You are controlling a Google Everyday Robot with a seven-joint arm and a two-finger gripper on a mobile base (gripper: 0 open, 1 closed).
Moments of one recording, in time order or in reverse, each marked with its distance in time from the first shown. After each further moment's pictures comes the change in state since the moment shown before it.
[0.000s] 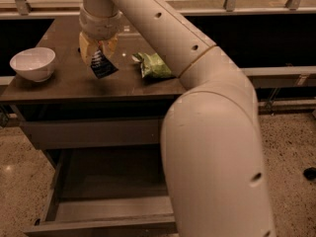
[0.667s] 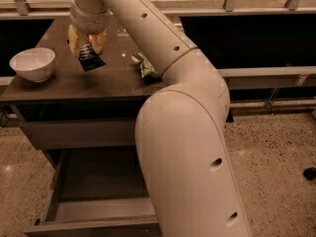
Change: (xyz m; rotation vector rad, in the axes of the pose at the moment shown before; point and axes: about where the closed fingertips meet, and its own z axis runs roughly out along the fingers) arm 0.049 -0.016 0.011 0.051 0.074 0.018
